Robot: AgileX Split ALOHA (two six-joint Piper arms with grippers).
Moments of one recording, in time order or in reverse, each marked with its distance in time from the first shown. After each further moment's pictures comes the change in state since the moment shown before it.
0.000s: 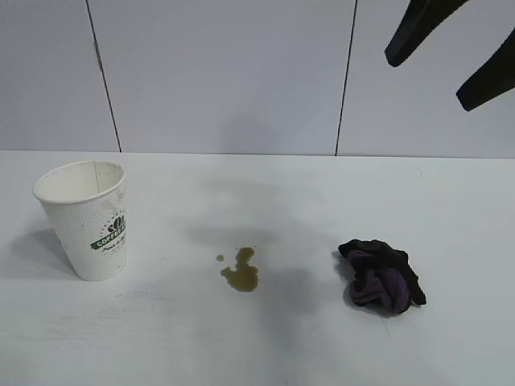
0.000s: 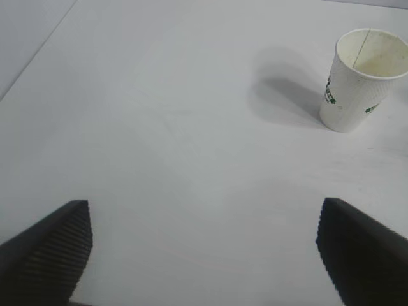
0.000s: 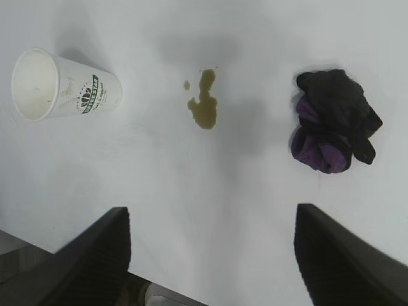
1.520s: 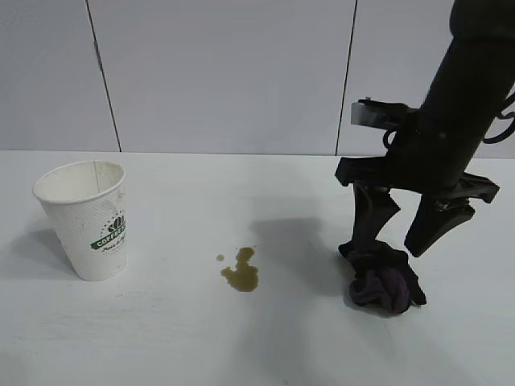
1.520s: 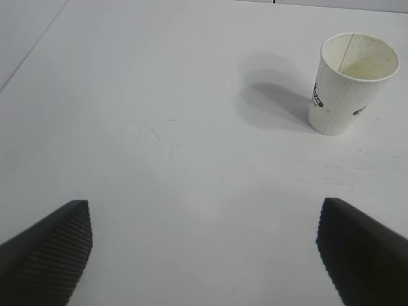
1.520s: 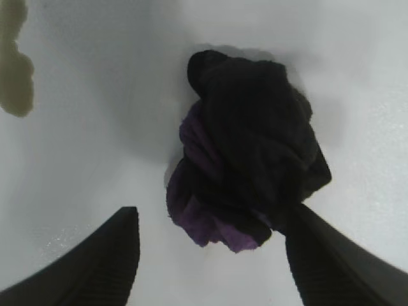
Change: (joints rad) left arm -0.023 0.001 0.004 0.001 -0.015 0.000; right arm 0.078 0.529 0.000 -0.202 -0.214 -0.174
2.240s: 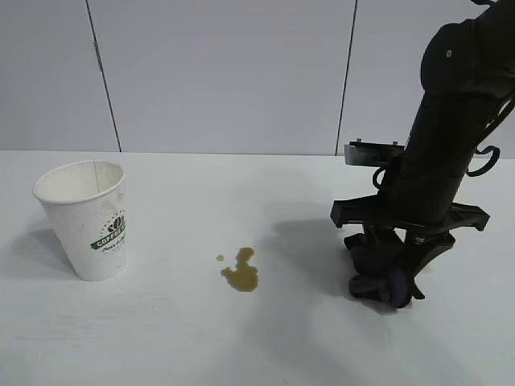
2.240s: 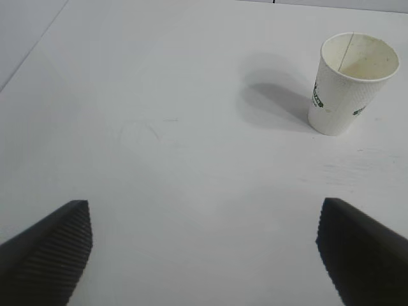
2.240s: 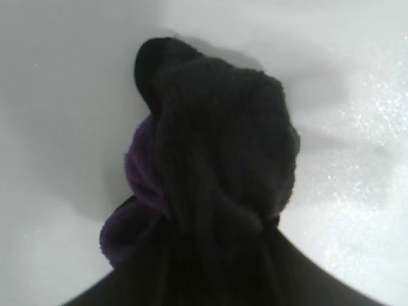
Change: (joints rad) left arm 0.000 0.000 0.000 0.000 0.000 0.000; right arm 0.003 0.101 -0.001 -0.080 -0.084 0.096
